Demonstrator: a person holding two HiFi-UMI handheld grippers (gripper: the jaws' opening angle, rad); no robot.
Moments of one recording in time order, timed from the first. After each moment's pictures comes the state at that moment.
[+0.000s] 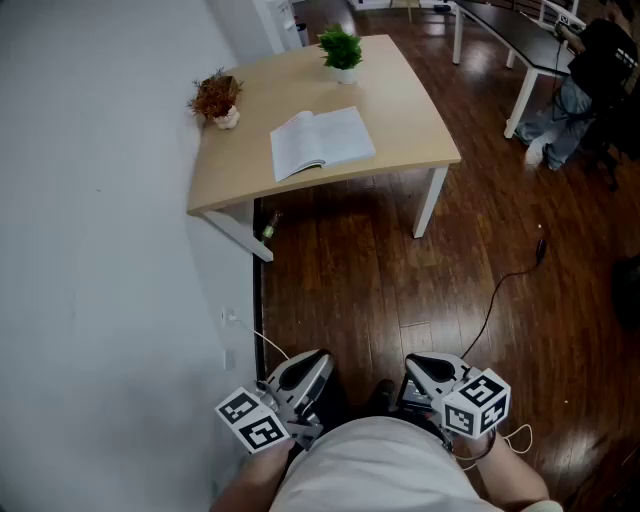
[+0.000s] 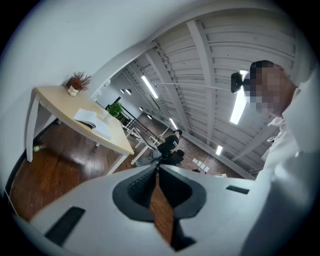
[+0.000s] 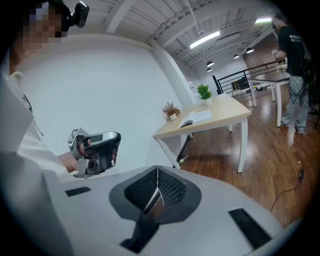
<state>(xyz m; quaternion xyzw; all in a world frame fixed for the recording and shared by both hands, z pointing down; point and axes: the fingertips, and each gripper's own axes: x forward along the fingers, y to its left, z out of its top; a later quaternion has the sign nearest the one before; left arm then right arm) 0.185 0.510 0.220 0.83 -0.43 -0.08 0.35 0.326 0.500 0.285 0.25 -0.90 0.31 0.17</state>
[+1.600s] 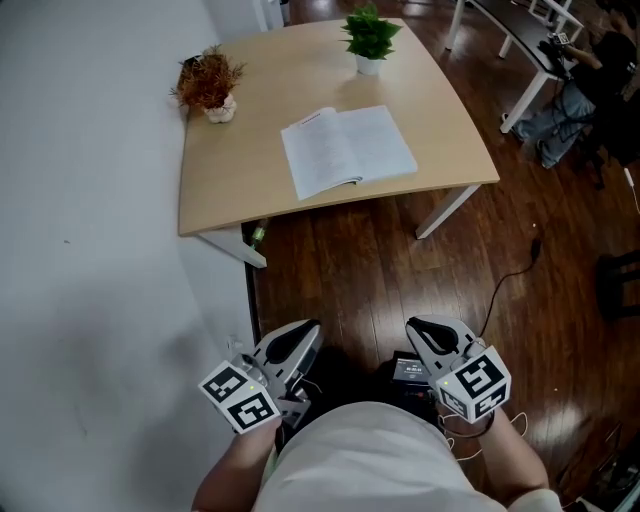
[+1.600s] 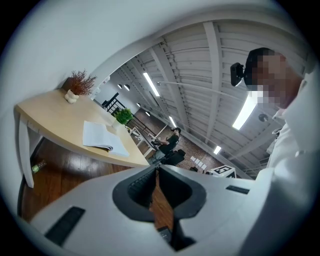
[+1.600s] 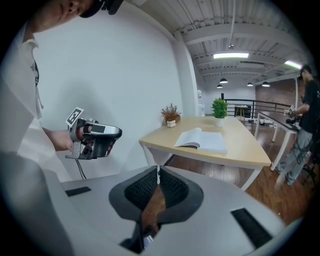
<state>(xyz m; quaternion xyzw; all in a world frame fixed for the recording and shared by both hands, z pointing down) -0.010 0.329 0.240 0.84 -0.40 -0.07 0.35 0.141 0.316 0.273 0.30 -0.91 0.17 0.25</state>
